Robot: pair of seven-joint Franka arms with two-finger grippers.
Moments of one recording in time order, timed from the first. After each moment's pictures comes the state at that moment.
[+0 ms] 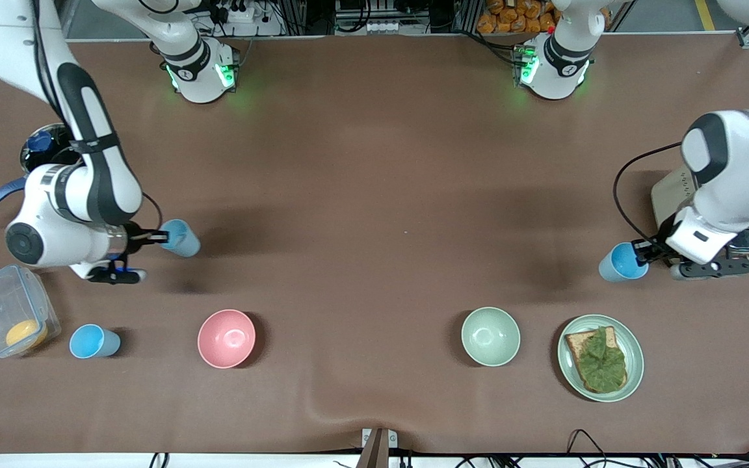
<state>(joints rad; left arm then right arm) 0.23 0.21 -0.21 -1.93 0.03 2.24 -0.04 0.09 0.43 -0.08 -1.86 0.18 1.90 0.02</state>
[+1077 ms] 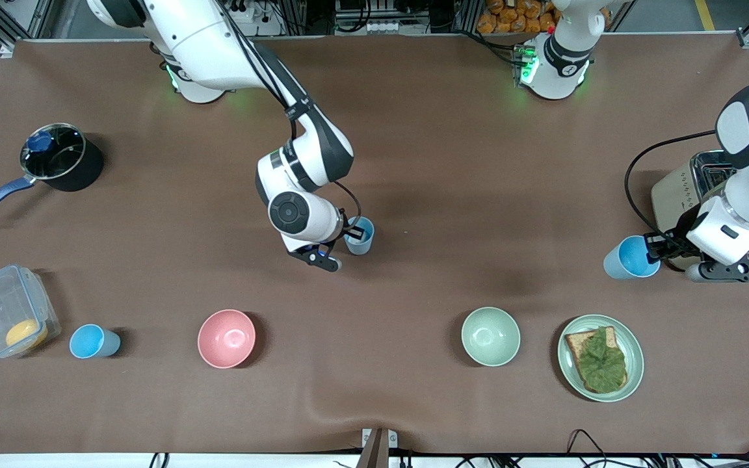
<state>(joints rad) 0.22 0.22 -0.27 -1.71 0.03 2.00 -0.04 0.68 0.70 -0.07 -1.54 0.41 2.09 0.79</state>
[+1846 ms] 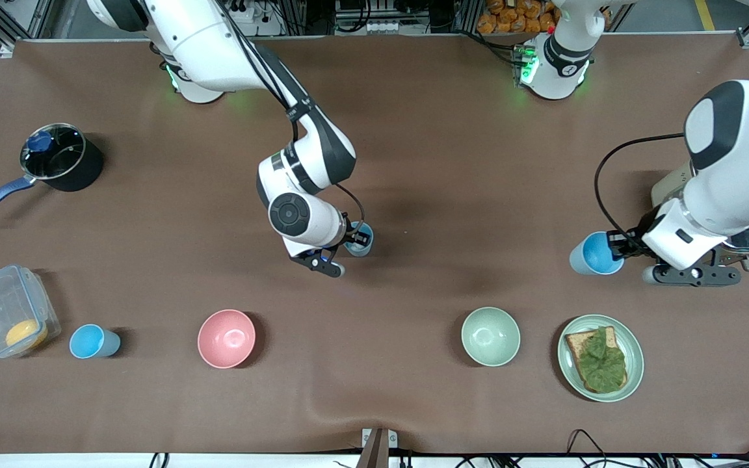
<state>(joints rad) 0.09 0.28 -0.27 -1.58 0.03 1.87 -0.19 0.67 0.71 -0.09 -1.42 0.41 2.00 0.80</state>
